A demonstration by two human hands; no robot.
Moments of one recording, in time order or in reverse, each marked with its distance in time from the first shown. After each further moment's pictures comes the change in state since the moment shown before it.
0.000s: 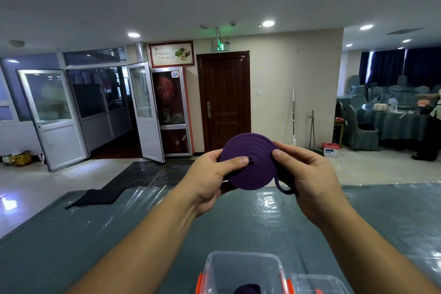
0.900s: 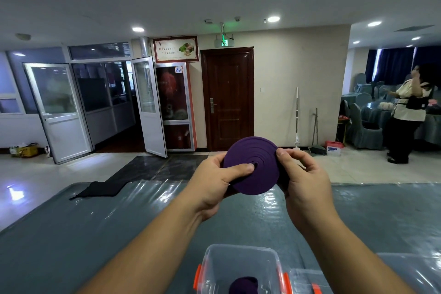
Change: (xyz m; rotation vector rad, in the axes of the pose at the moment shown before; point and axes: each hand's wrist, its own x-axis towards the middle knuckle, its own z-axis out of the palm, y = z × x) left_hand -0.010 -0.020 0.010 0.022 0.040 0.031; right_hand -0.014 0.019 0.003 0.138 0.180 0.004
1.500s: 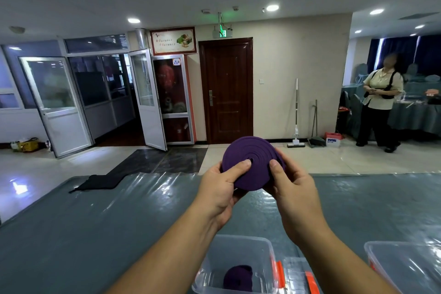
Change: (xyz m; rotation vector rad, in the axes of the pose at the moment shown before) left_hand 0.005 -0.042 0.040 -0.304 0.181 -0.061; right_hand -0.010 0.020 -0.027 -0.108 -0.083 0.025
